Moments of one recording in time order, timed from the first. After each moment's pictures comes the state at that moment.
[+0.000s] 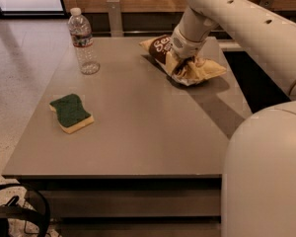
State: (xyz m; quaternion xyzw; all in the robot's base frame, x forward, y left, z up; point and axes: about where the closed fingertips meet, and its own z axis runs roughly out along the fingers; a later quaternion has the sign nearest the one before) arm 0.709 -0.093 0.830 -0.33 0.93 0.07 0.17
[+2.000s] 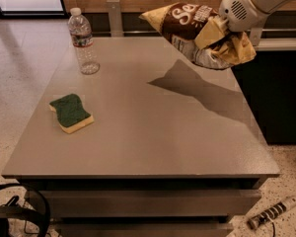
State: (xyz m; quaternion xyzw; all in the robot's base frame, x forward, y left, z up) arm 0.620 -0.147 0.975 -0.38 0.86 0.11 0.31
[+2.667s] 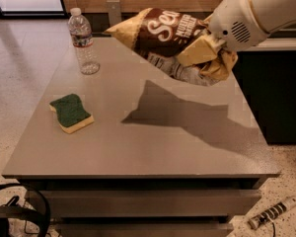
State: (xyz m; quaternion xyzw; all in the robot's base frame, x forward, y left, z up) arm 0.530 -0.086 0.995 -0.51 0.76 0.15 0.37
